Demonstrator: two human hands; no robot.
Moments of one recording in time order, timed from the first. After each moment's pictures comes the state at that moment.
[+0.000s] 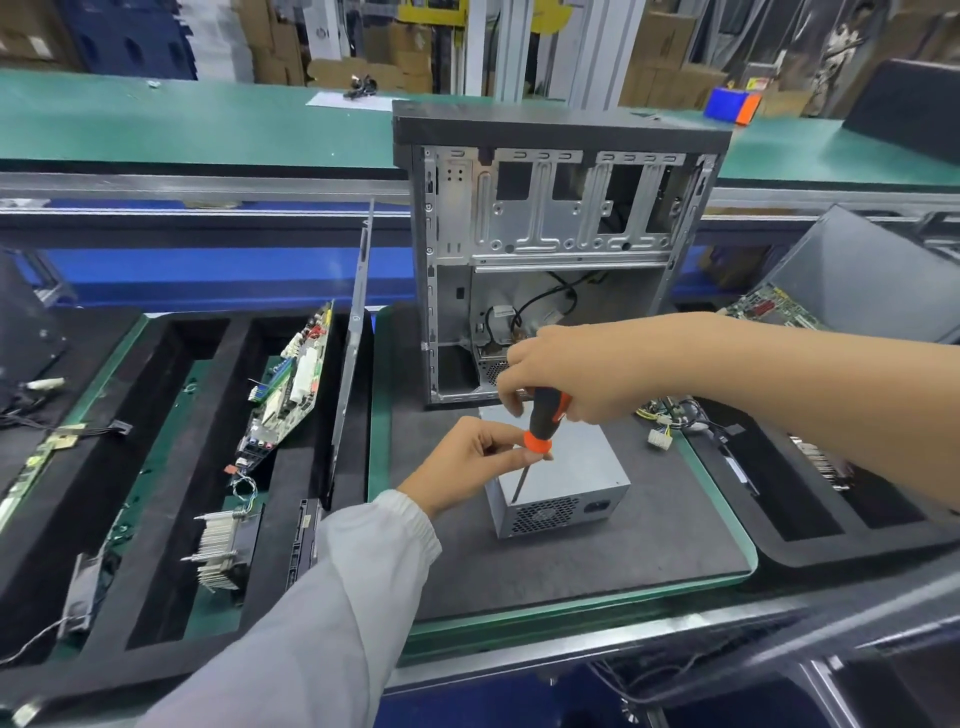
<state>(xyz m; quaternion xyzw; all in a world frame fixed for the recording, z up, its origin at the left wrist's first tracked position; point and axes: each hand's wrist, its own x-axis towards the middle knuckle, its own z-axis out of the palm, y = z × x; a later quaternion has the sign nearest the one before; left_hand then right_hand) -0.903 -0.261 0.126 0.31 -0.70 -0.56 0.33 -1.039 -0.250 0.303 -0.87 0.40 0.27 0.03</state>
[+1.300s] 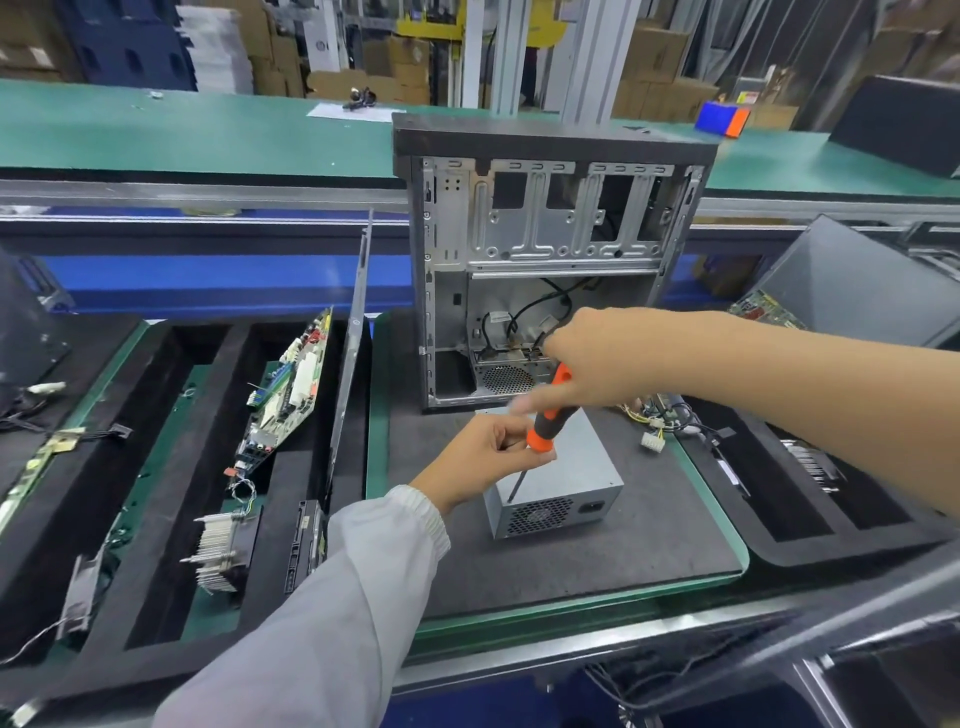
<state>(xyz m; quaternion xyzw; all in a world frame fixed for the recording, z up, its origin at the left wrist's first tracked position) -0.918 -0.258 0.138 0.32 -0.69 -0.56 0.32 -1.056 -0.247 0.303 -0.79 0.57 0.22 -0.02</state>
